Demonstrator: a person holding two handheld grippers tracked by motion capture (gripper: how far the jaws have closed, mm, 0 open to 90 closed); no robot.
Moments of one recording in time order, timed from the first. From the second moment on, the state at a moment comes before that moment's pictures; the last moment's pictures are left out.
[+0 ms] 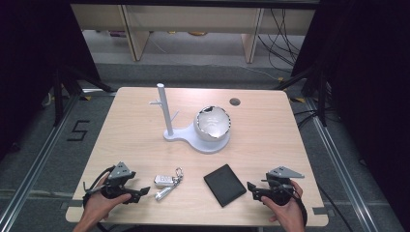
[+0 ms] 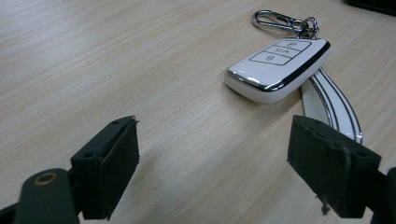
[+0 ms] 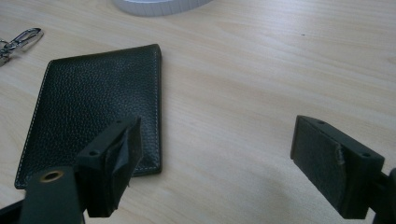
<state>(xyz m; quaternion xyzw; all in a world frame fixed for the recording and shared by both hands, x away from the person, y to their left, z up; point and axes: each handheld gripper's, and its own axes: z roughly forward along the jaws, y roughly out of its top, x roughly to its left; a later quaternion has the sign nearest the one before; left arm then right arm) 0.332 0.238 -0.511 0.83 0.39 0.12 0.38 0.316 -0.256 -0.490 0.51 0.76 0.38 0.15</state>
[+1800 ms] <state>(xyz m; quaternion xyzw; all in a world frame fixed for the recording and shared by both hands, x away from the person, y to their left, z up) 0.425 0.013 -0.473 0.93 0.20 0.07 0.31 0.286 -0.230 -0.489 0.51 0.78 0.36 0.04</state>
